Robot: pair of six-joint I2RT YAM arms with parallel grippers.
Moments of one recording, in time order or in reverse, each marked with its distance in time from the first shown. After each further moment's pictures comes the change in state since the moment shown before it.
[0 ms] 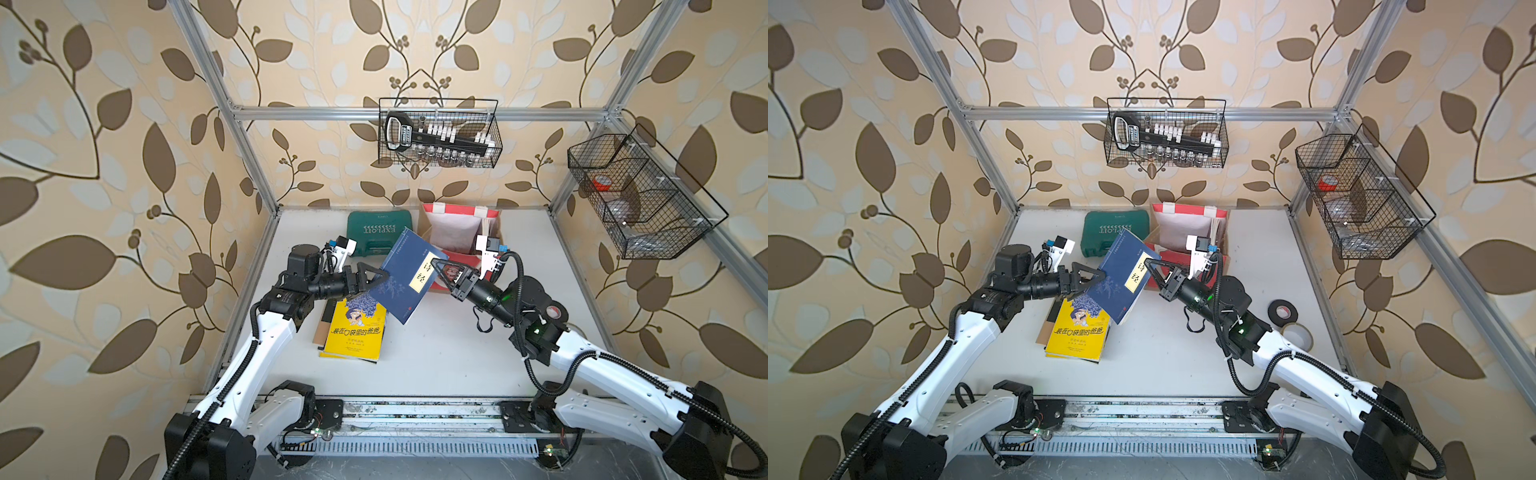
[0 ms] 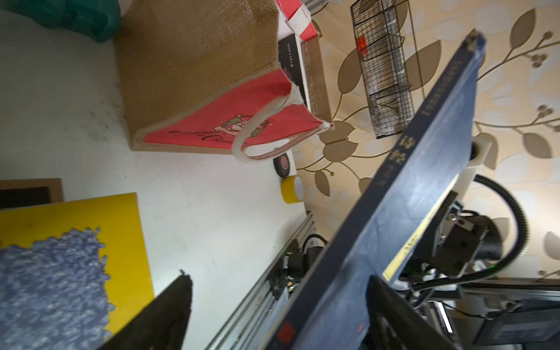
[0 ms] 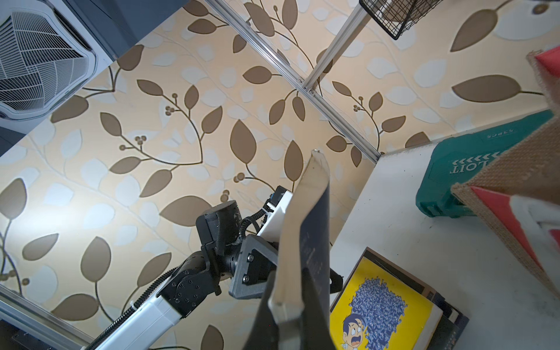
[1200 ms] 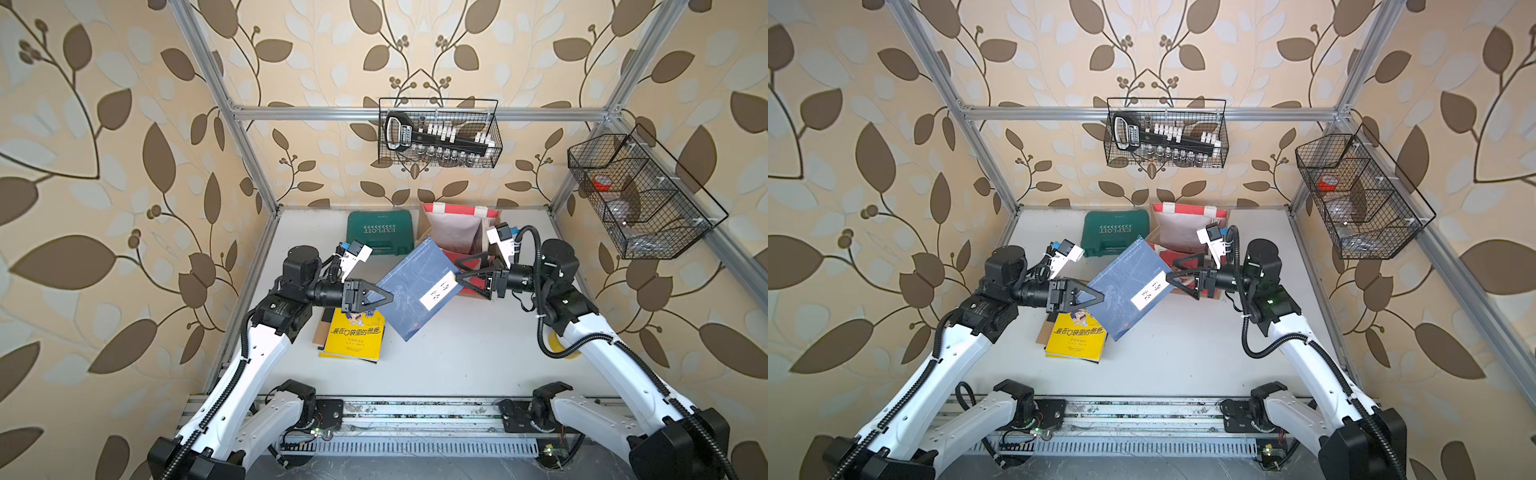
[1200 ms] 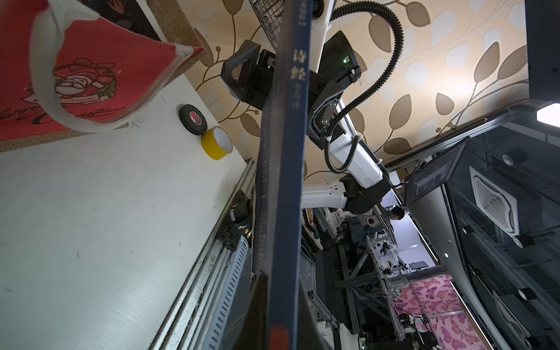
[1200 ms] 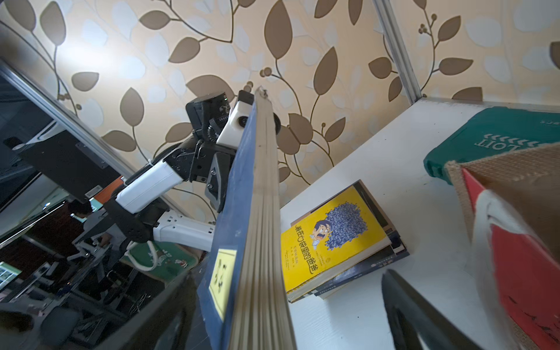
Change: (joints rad) left arm -0.092 -0.090 0.057 -0.024 0.305 0.105; right arm -0.500 0.029 0.139 -0.359 -0.993 -0.394
